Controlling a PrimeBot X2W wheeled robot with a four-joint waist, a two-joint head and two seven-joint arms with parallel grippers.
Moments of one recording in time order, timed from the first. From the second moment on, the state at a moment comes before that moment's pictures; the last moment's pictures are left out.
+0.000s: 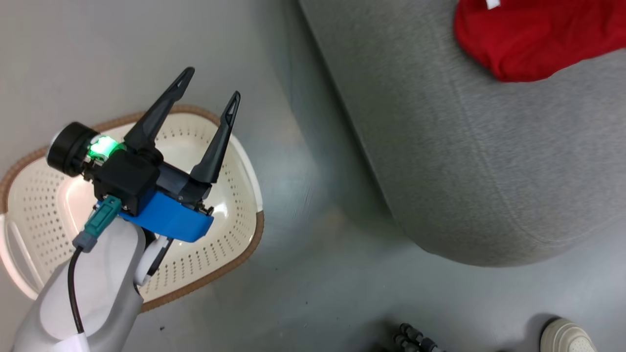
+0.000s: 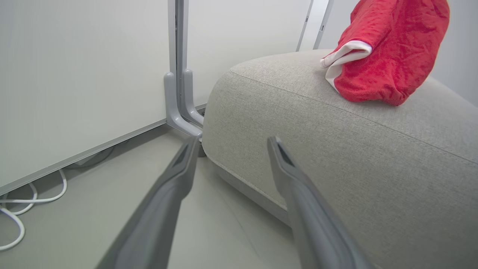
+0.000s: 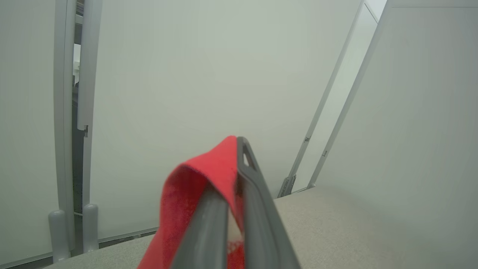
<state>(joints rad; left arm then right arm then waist) -0.55 0.41 -0.48 0.13 -0.29 -0.13 -0.26 -1.27 -0.52 -0.29 0.56 0.23 0.13 -0.02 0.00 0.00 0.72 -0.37</state>
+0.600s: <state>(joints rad) -0.60 0.40 -0.51 0.12 -0.28 -0.13 -0.26 -1.12 -0.34 -0.35 0.79 0.16 0.13 -0.14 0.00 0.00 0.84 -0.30</state>
